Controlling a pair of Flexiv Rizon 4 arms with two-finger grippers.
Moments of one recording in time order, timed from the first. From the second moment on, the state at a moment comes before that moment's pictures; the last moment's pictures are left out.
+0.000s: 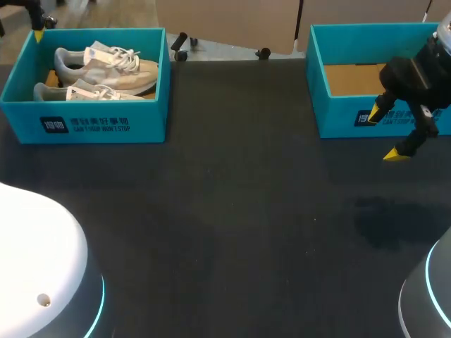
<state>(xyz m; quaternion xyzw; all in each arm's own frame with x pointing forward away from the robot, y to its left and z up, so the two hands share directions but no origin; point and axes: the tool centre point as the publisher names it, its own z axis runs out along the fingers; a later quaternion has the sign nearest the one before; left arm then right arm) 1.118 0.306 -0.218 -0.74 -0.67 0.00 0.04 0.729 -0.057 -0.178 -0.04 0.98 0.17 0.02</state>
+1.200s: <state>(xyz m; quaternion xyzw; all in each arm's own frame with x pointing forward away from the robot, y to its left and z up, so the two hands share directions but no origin) 1.048 0.294 -0.305 -0.76 -0.64 -0.01 -0.01 0.729 -0.057 -0.178 -0.04 0.98 0.17 0.02</state>
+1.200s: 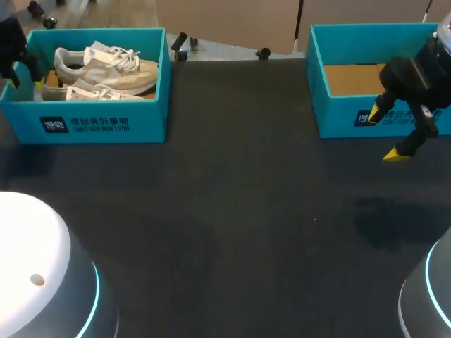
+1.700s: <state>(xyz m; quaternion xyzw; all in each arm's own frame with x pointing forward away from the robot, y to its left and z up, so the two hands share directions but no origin) 1.050 0.291 -0.339 -0.75 -0.66 -0.02 -0.02 0.729 -0.057 -0.178 -0.04 0.98 0.17 0.02</state>
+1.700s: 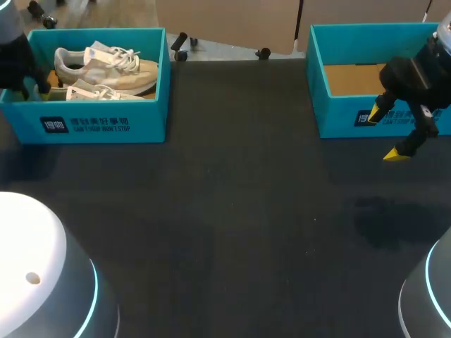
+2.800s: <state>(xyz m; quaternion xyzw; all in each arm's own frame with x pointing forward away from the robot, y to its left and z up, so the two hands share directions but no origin) 1.063 0.303 -0.379 -0.77 -0.64 -0.02 0.03 0.729 -0.057 -0.178 -0.04 0.98 0.17 0.02</state>
